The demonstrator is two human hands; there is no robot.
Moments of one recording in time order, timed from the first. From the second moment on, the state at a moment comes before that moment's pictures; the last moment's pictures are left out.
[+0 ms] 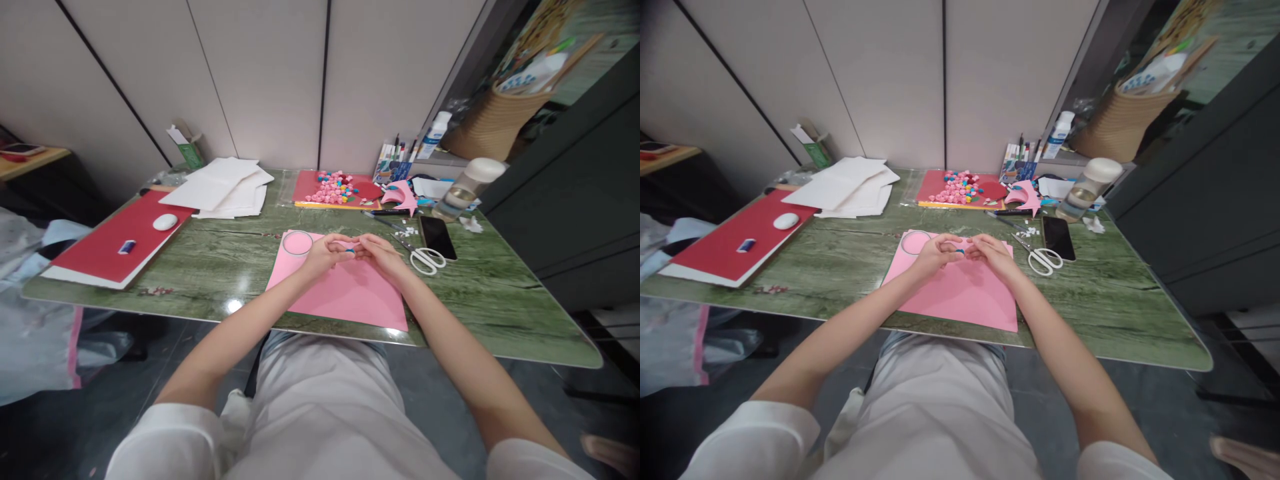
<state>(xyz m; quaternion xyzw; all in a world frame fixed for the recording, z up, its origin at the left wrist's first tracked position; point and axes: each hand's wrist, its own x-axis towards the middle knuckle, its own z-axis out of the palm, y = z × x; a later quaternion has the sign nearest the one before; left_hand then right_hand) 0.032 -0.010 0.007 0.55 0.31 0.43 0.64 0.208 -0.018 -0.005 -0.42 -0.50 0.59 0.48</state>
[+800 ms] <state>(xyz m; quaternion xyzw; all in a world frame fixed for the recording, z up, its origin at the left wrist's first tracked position) 0.032 0.001 -0.004 0.52 0.33 0.45 0.64 0.212 -0.015 -0.010 -0.43 -0.50 0.59 0.46</state>
